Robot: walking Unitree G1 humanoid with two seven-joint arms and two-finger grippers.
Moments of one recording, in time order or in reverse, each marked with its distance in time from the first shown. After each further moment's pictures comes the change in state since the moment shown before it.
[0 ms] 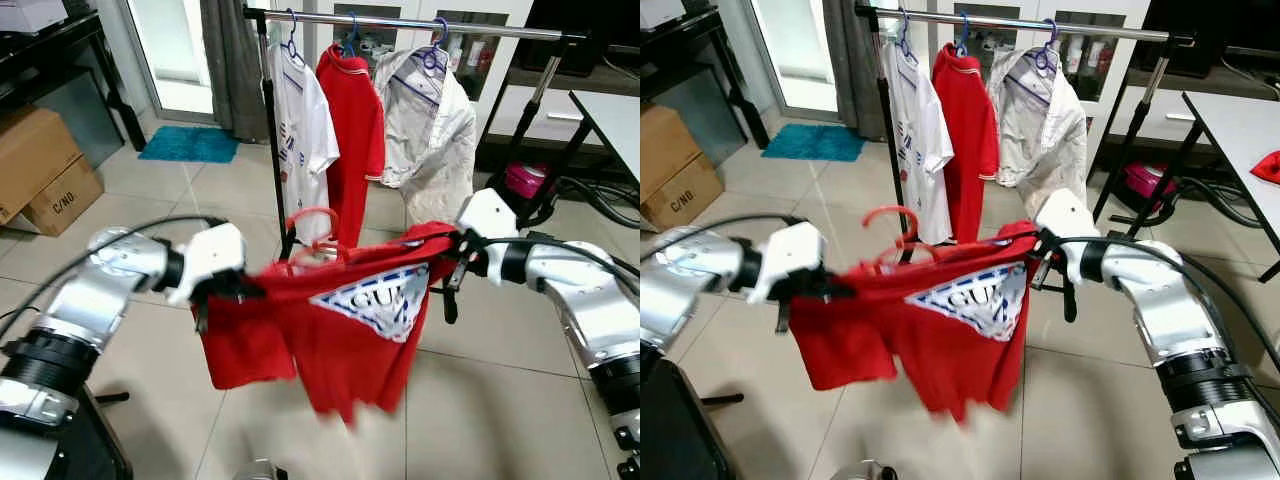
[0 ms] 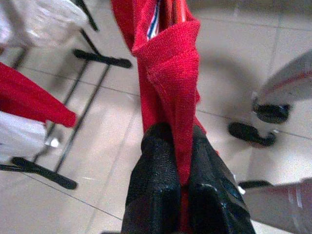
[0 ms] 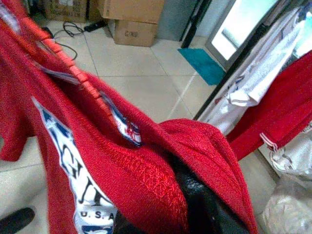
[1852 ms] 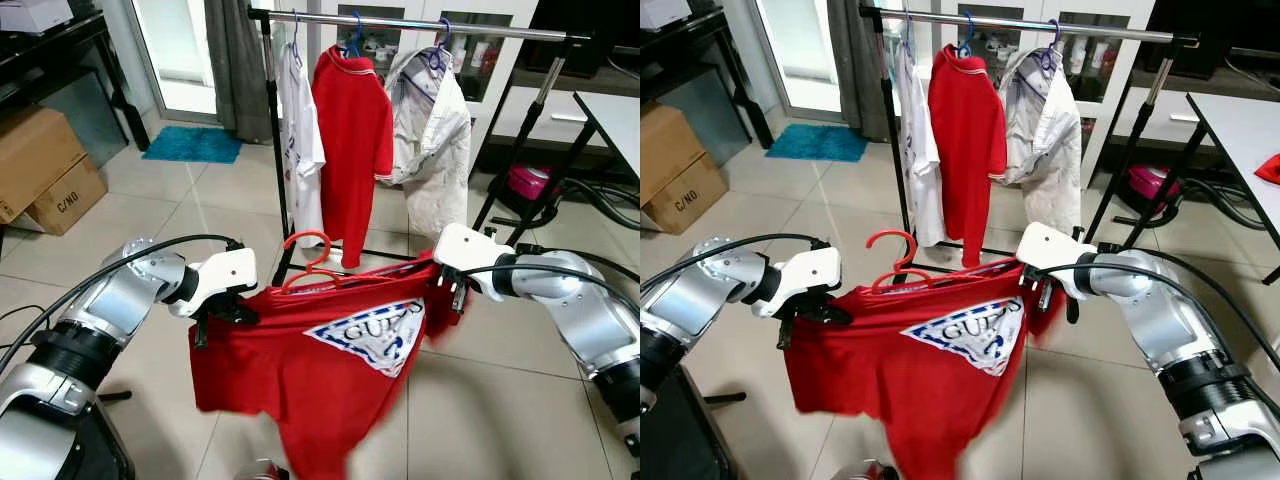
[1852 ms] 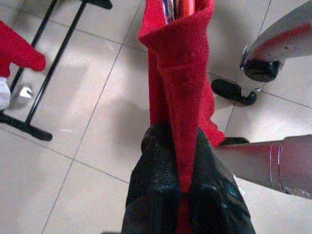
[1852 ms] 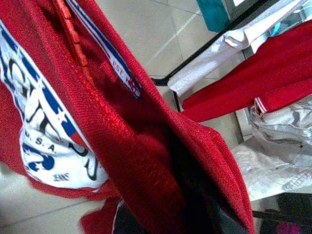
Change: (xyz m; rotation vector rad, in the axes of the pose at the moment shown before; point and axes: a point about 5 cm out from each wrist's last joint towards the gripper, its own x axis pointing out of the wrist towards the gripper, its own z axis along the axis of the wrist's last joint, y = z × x) left arm 0.017 0.001 -0.018 -0.093 0.225 -0.056; right arm 0.004 0.009 -0.016 -0.270 0.304 0.050
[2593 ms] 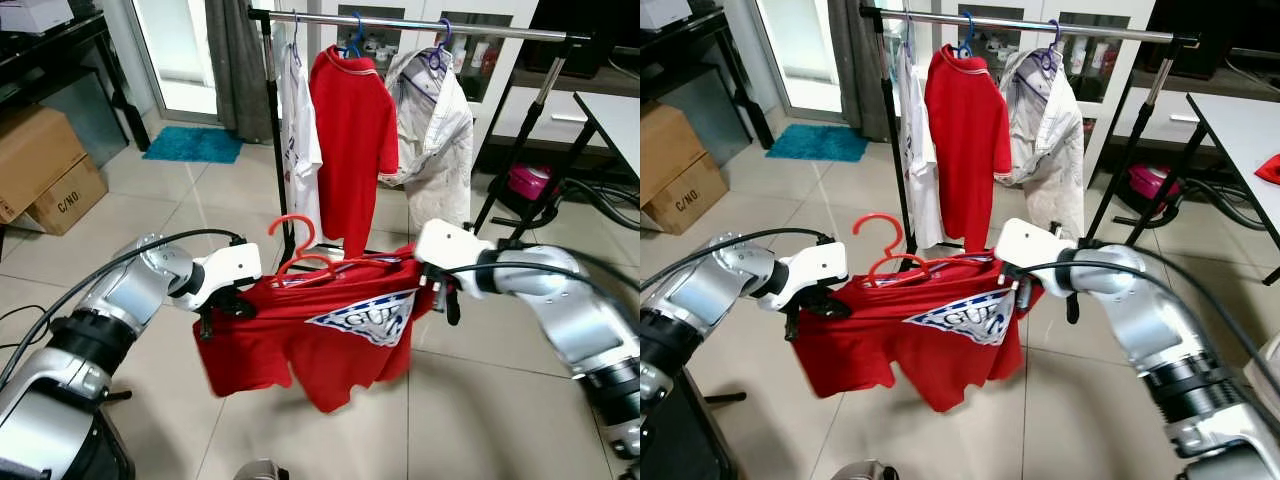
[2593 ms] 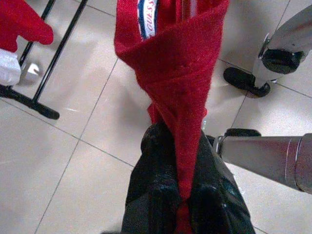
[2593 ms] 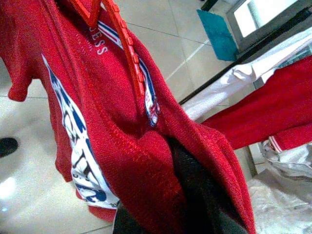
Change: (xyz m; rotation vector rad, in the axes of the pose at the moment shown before) left arm 0.007 0.012 0.001 -0.045 0.064 0.048; right arm 0.006 0.007 0.030 0.023 -0.116 0.039
